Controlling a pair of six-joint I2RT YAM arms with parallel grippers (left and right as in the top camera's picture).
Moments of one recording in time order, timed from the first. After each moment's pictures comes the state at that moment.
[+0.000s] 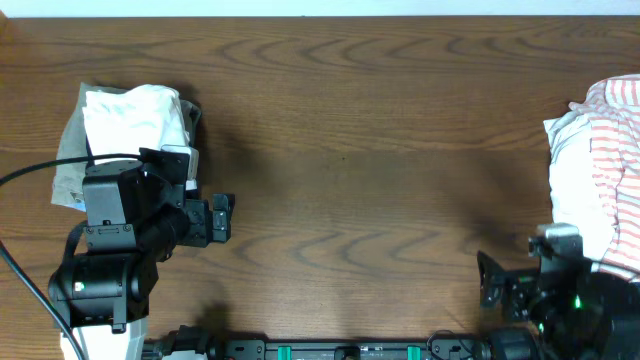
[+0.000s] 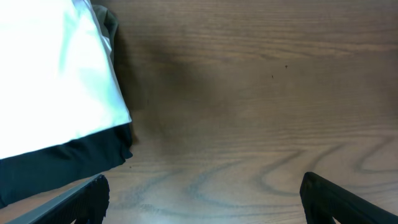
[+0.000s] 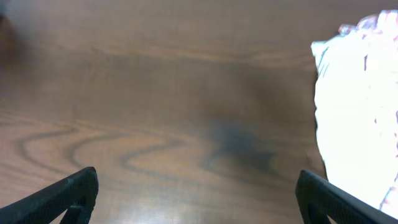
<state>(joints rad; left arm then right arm) 0.04 0.89 1.08 -1.08 0.23 0.06 0.09 0.36 0.89 -1.19 -0.03 0.04</state>
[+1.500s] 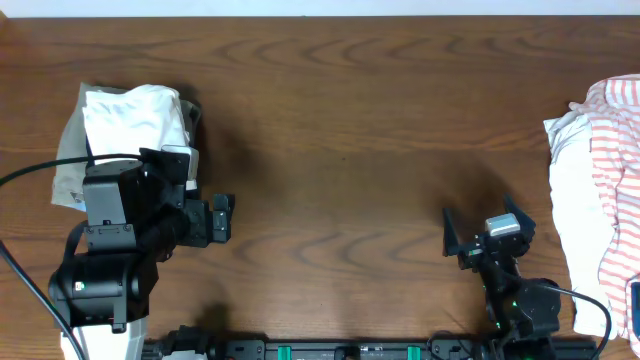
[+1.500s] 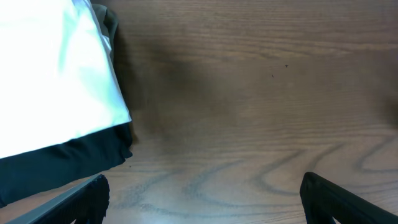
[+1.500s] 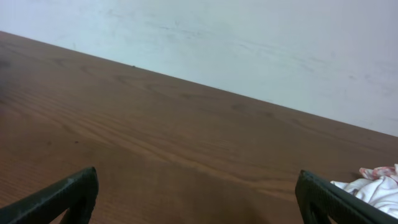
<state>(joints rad) 0.04 0.89 1.08 -1.08 0.23 0.06 0.14 0.01 0.01 -0.06 -0.07 -0.14</state>
